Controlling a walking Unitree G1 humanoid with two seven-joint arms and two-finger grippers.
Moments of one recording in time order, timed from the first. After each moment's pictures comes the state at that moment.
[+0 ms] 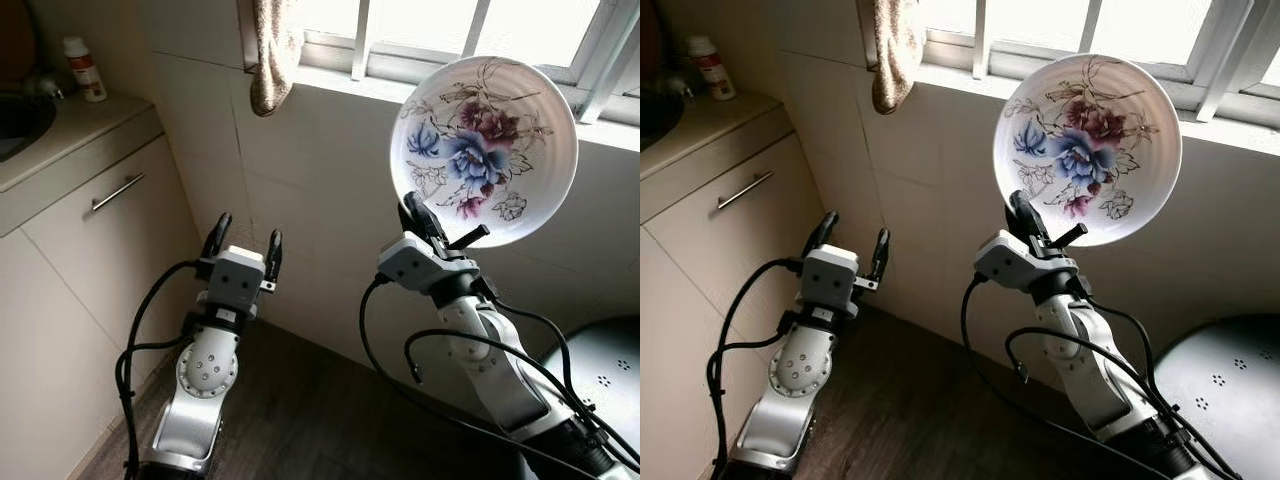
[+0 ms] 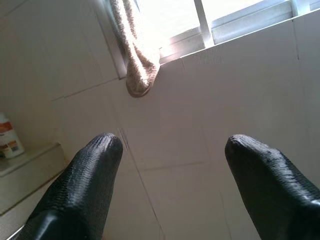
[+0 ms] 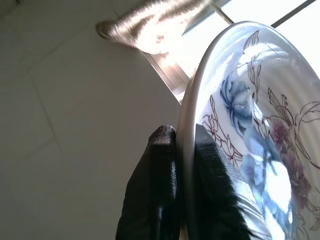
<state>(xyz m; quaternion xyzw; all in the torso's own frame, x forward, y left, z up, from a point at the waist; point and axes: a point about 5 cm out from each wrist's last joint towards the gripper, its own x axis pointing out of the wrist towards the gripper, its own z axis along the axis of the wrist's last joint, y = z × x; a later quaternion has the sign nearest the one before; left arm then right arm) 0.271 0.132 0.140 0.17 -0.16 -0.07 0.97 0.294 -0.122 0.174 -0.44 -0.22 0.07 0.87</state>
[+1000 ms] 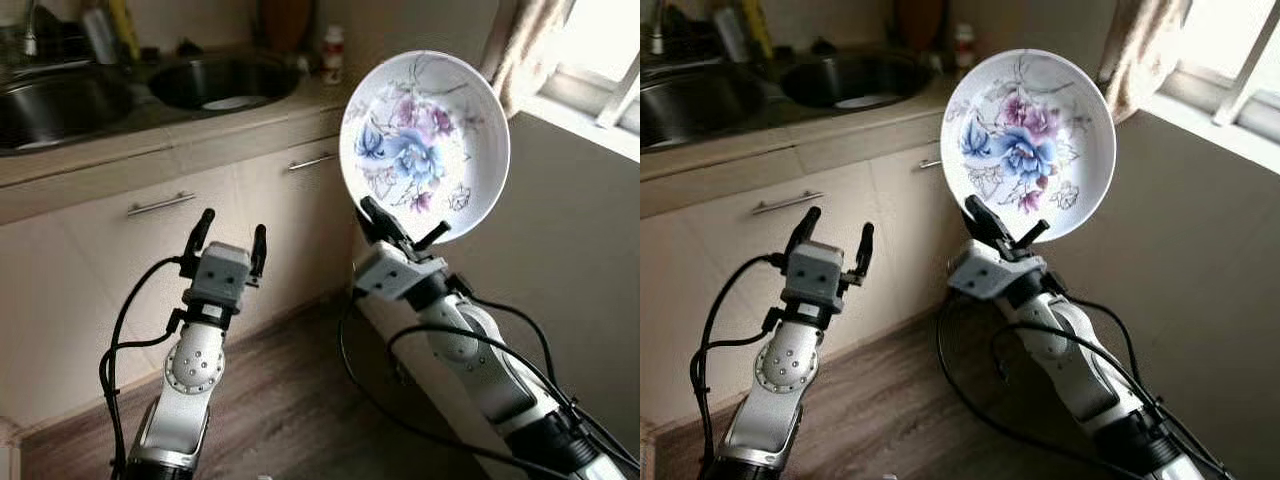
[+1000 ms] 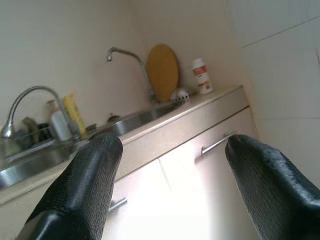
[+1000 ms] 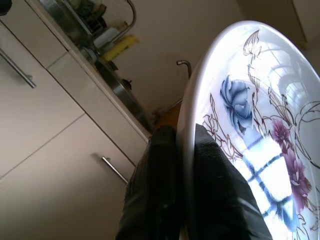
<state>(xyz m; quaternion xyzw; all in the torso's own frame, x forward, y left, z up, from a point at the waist) 0.272 0.141 0.142 0.17 -0.17 -0.04 0.97 0.292 -0.103 0.175 -0.42 -0.26 0.16 0.86</state>
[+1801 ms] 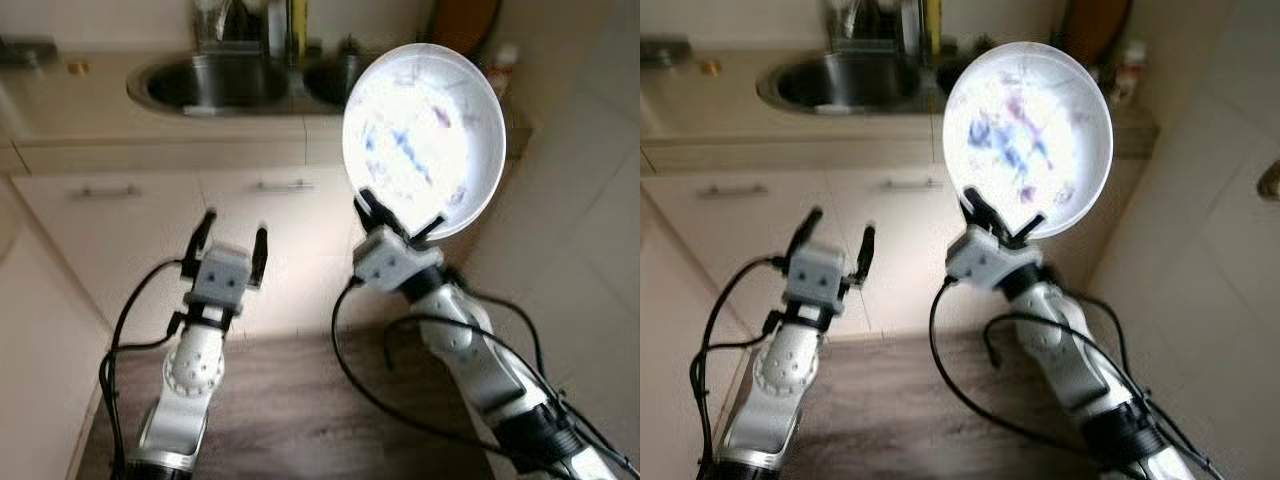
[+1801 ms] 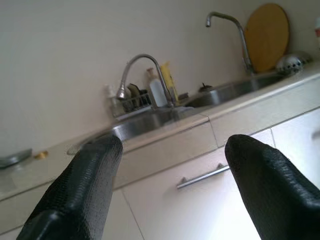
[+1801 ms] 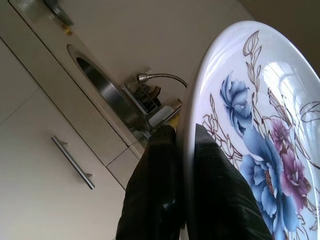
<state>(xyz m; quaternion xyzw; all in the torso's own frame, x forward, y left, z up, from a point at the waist) 0.273 0.147 0.146 0.18 -0.17 -0.03 0.97 0.298 -0.095 0.181 -0.38 -0.27 0.16 0.87</state>
